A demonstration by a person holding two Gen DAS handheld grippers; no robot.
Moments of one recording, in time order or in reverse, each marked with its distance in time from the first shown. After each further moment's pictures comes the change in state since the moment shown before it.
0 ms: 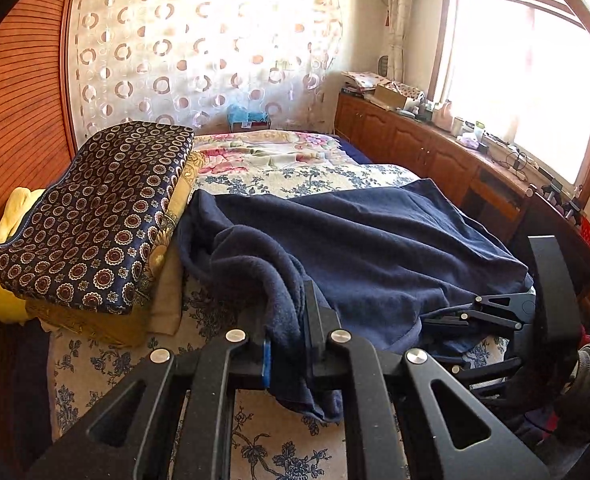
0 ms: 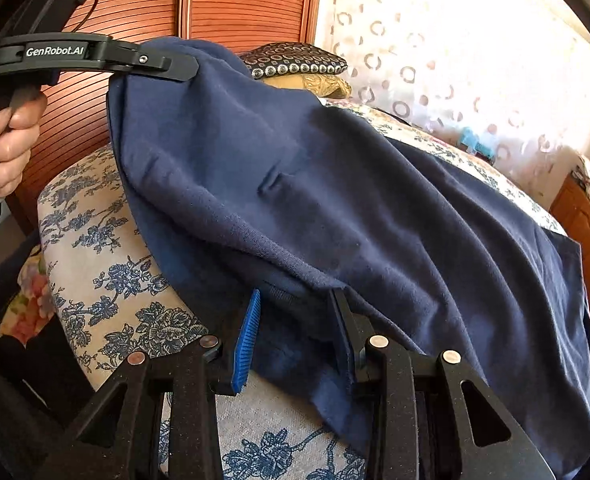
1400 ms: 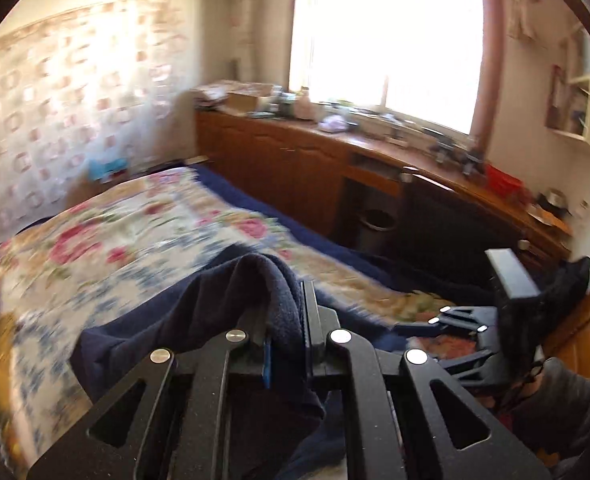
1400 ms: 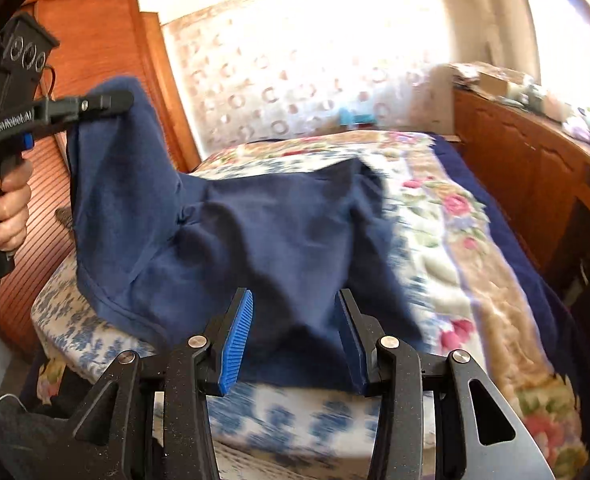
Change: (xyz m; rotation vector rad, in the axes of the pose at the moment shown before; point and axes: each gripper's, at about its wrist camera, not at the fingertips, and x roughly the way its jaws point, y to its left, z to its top) left arm 0.053 -0.242 0.117 0.341 0.005 -0.389; right arm -0.156 -0.137 -0.124 0.519 -0.166 -0.170
